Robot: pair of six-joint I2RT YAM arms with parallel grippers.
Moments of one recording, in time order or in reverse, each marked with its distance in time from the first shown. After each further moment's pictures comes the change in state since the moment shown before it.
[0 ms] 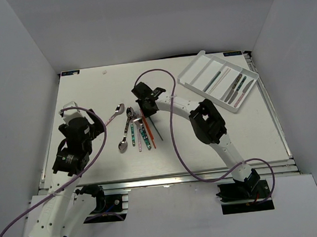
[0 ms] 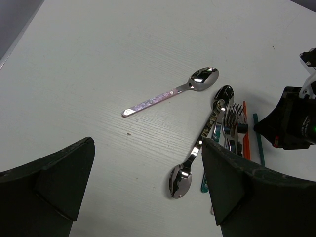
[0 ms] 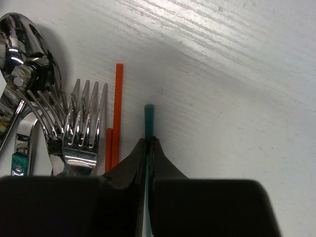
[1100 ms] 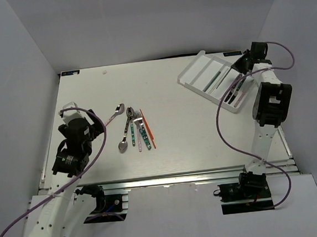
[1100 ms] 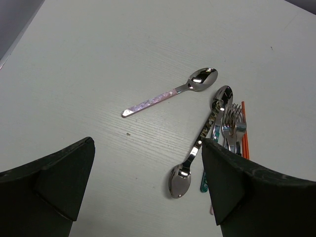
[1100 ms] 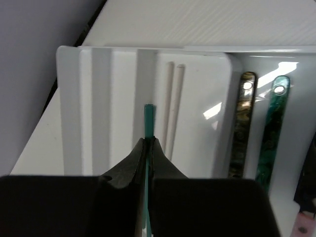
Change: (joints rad) left arm -0.002 -0.013 -0.003 0.000 0.001 0.000; right arm -0.986 -0.187 -0.181 0.383 -0.357 0.381
